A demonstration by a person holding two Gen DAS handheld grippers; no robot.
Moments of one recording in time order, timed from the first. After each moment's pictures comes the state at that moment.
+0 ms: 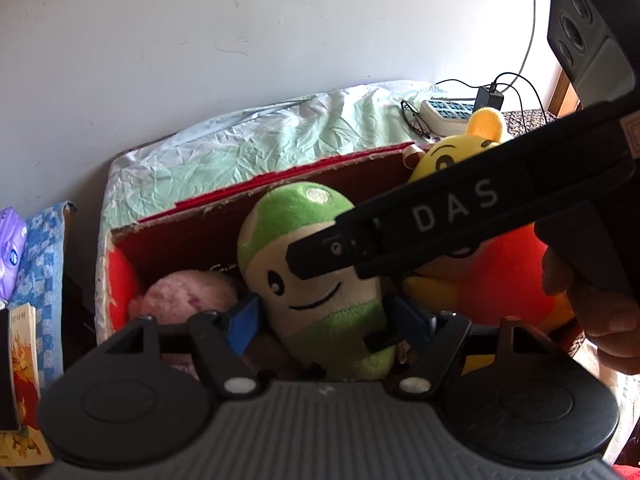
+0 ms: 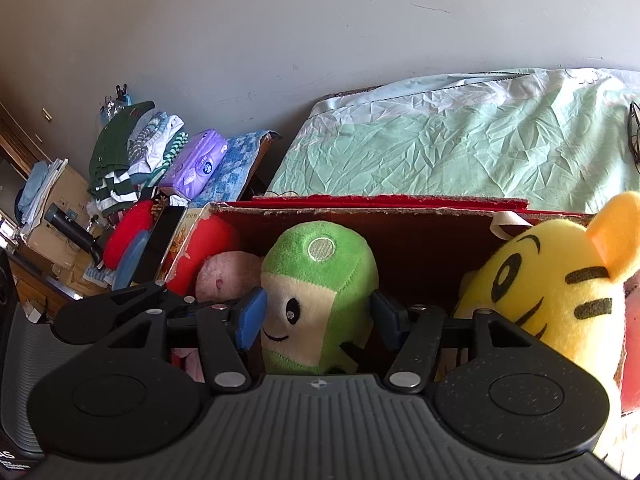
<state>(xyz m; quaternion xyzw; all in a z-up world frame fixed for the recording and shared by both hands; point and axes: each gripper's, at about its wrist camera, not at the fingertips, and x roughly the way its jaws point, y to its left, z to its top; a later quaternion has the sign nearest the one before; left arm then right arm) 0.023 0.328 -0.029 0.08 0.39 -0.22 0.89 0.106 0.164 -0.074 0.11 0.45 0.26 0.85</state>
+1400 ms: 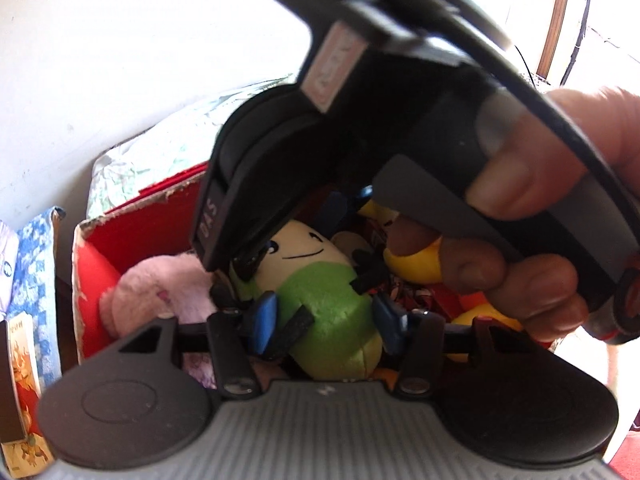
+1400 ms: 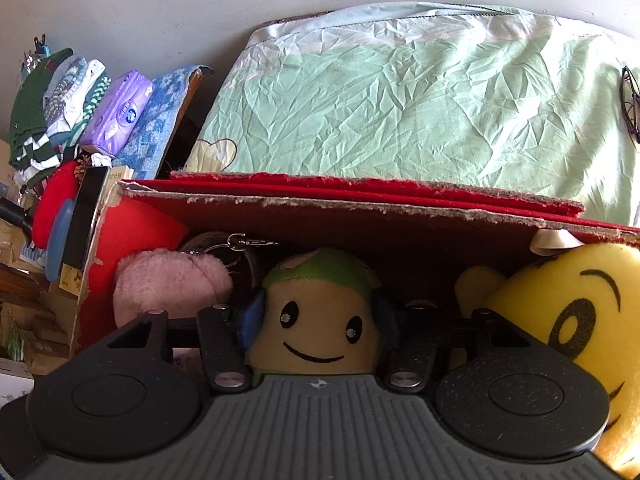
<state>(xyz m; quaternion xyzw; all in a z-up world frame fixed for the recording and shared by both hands) 0.014 0.307 -0.043 0.12 0.42 -0.23 0.87 0.153 0.197 -0.101 0.07 0.55 0.18 0.82</state>
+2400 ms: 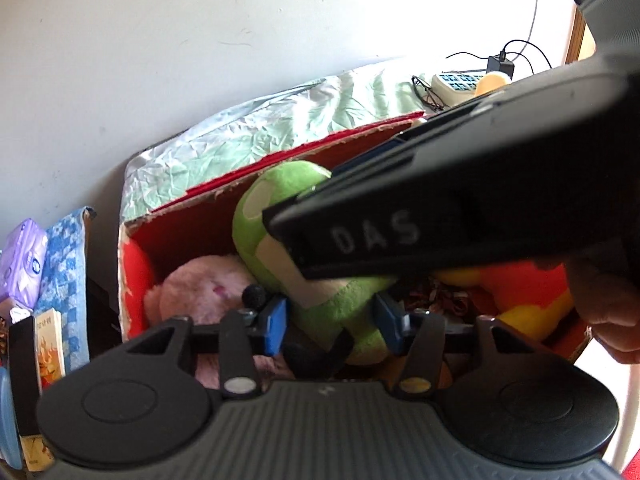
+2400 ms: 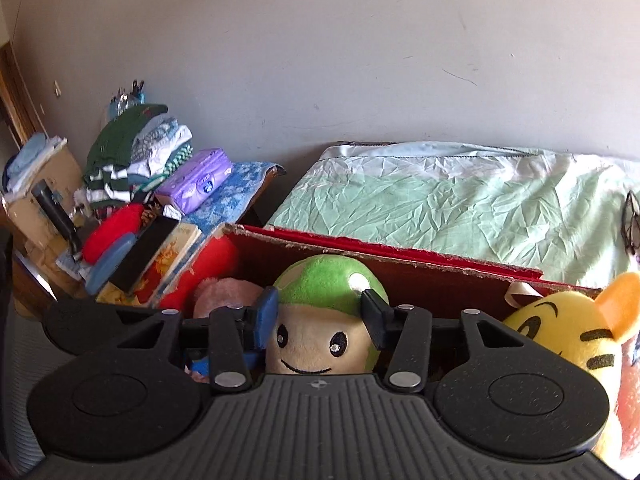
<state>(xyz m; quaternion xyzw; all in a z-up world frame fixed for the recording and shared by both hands) 0.010 0.313 -0.046 0.13 0.40 -0.19 0.89 0.100 0.181 -0.063 0.07 0.36 0.26 0.89</state>
